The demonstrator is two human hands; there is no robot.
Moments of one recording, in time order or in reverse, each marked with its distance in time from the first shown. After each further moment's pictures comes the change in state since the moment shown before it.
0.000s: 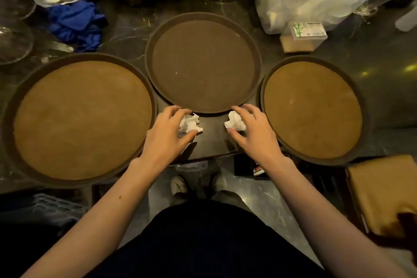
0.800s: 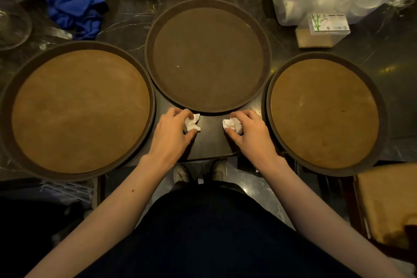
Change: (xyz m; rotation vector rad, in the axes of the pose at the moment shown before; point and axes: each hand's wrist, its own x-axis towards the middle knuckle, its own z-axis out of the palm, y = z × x) left_hand 0.016 0.006 0.030 -0.002 -0.042 -0.173; right_hand 0.019 0.015 0.020 0.100 -0.080 0.029
